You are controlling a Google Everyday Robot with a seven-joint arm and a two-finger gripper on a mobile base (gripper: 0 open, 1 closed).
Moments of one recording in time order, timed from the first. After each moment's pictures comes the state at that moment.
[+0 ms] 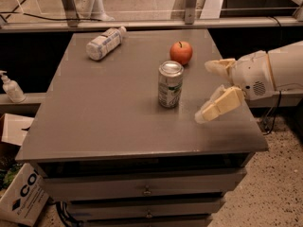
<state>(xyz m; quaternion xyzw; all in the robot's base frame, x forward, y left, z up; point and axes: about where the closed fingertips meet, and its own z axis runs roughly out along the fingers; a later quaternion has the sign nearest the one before) 0.505 -0.126 0.896 -0.52 0.70 0.27 0.40</state>
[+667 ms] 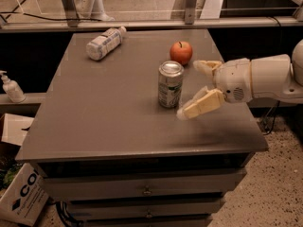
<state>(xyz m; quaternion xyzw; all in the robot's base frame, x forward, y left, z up) 0.525 -0.095 0.887 -0.50 0.68 0.29 0.46</state>
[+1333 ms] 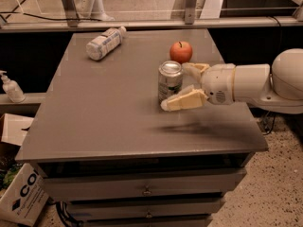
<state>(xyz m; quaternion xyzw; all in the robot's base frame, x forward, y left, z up) 0.551 -0.073 0.874 -0.46 0.68 0.28 0.50</state>
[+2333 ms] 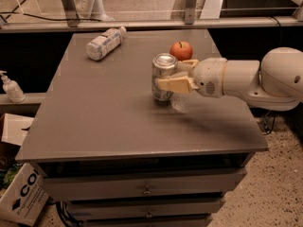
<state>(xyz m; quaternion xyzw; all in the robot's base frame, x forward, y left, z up) 0.575 -0.054 0.889 -0.41 0.68 0.30 0.52</state>
